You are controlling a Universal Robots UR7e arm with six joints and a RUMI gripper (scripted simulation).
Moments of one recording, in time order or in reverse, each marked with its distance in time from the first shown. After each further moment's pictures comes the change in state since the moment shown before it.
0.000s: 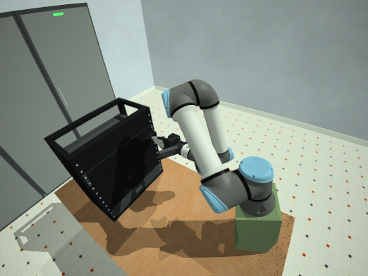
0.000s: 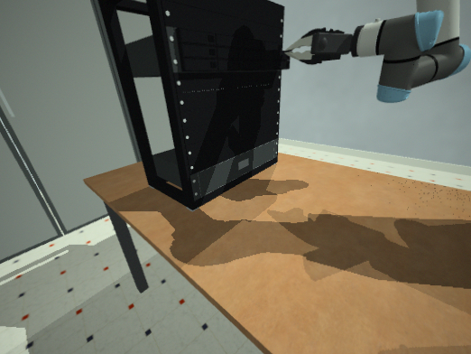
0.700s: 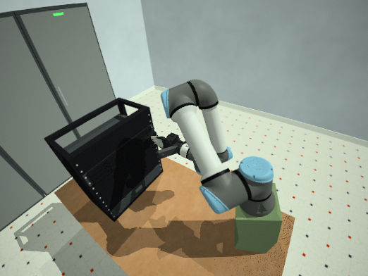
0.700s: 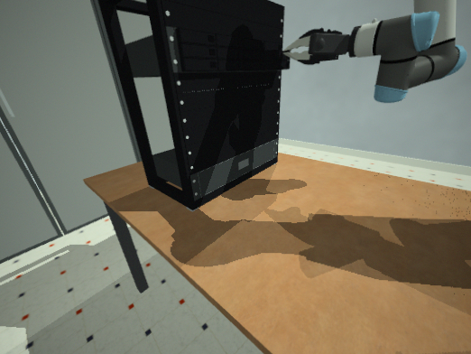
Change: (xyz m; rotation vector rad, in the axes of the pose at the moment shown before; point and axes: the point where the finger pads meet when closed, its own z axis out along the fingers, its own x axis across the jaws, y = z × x) arm 0.000 0.000 0.006 0.000 0.000 0.000
